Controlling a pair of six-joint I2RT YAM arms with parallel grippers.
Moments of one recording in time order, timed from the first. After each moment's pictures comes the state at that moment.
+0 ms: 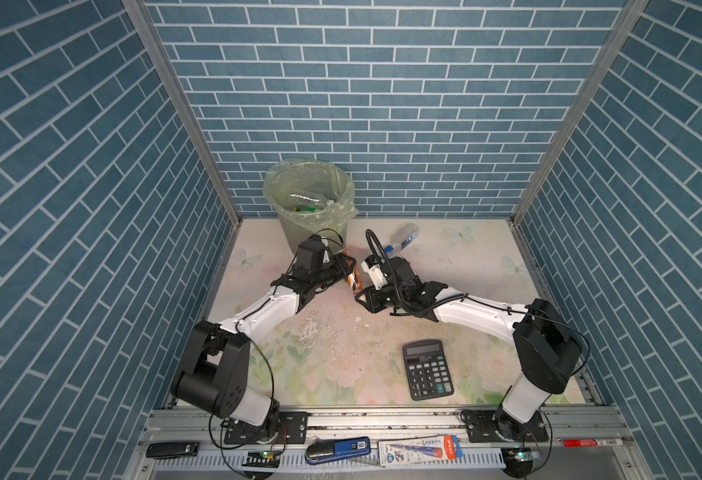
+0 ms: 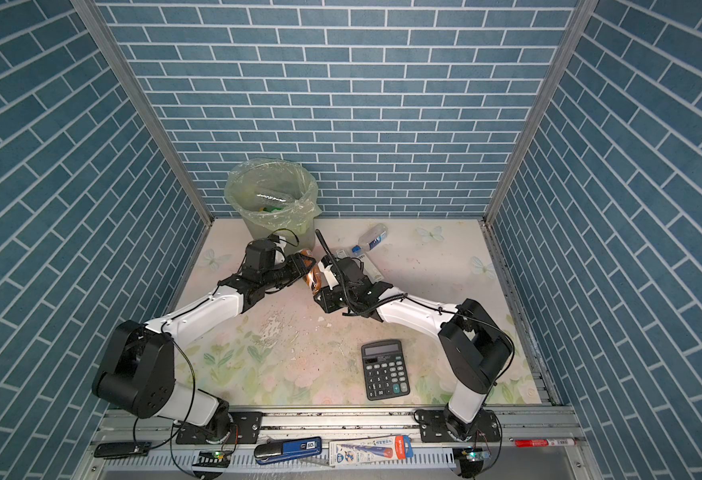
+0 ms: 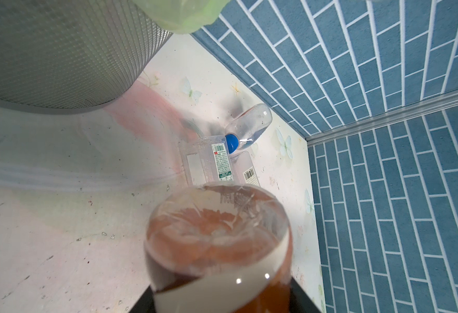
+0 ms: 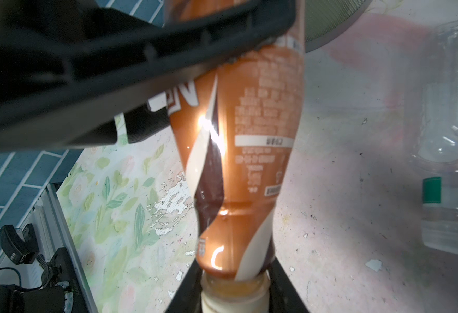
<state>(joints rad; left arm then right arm) -0.37 1.50 0.94 0.01 0.27 -0.84 0.89 1.71 1.14 -0.12 -0.21 0.39</state>
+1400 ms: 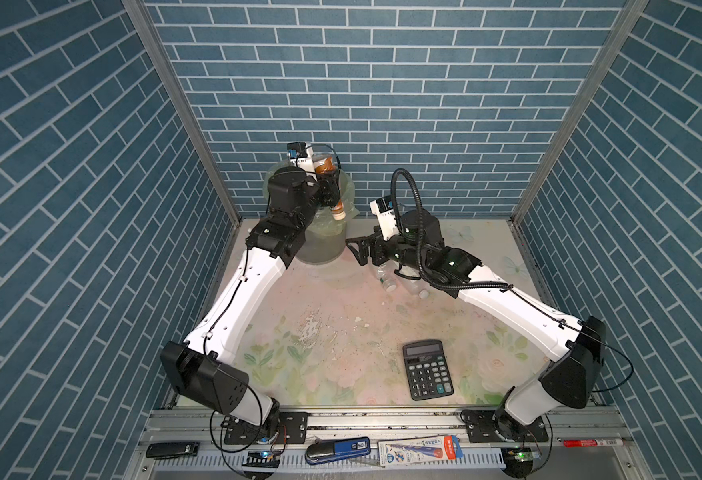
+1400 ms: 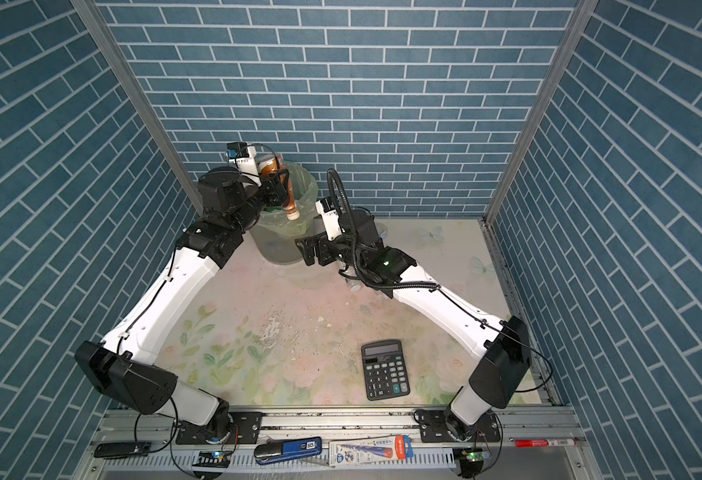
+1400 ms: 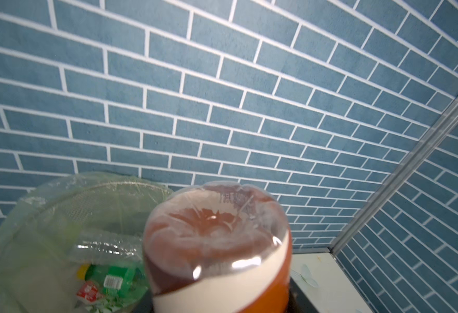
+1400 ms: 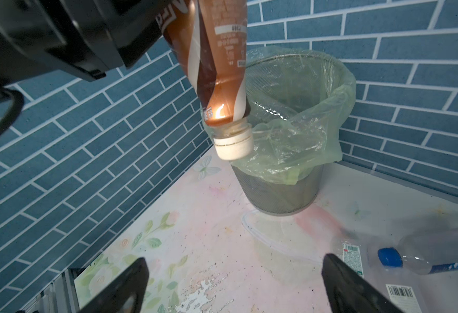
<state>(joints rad) -0.37 1.54 1.71 -0.21 -0.11 -0.27 0.86 1.60 1.57 -0.26 -0.06 0.25</state>
